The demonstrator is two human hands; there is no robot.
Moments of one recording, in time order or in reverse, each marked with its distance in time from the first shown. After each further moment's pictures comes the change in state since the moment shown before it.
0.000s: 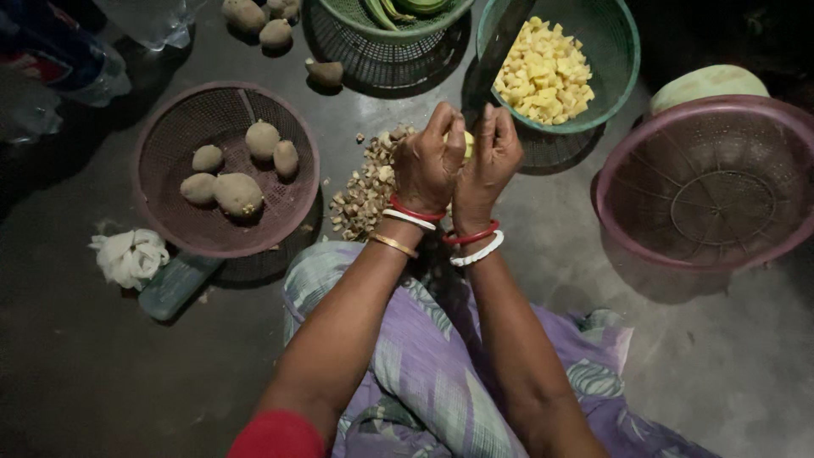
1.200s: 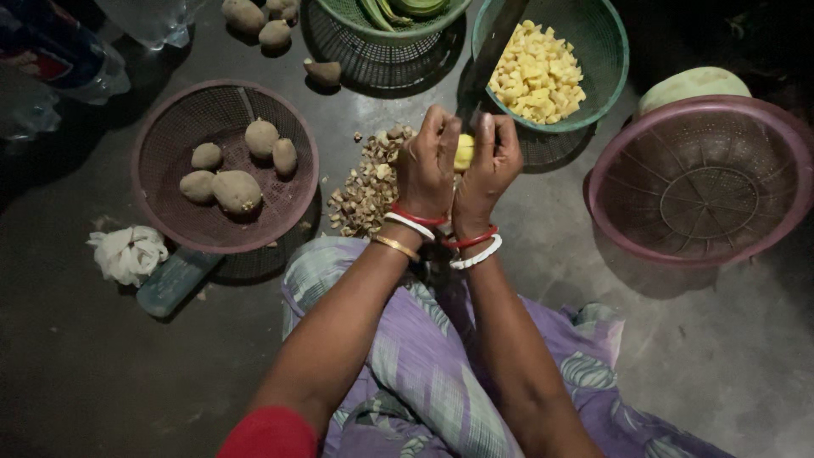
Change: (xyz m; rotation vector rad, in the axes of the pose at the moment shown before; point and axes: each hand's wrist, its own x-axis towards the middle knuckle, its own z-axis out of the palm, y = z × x) left_hand -0.010 0.018 -0.009 -0.177 0.016 -0.054; right_hand -0.012 -0.006 -0.007 0.131 0.039 0.061
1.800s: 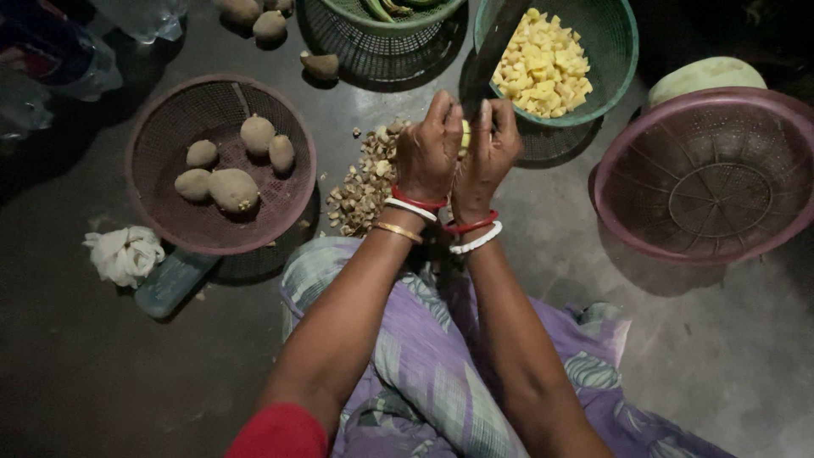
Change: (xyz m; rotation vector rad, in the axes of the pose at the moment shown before) left_hand 0.014 -0.035 0.013 0.173 -0.036 0.067; right_hand 0.011 0.016 0.003 -0.117 -0.063 -0.061
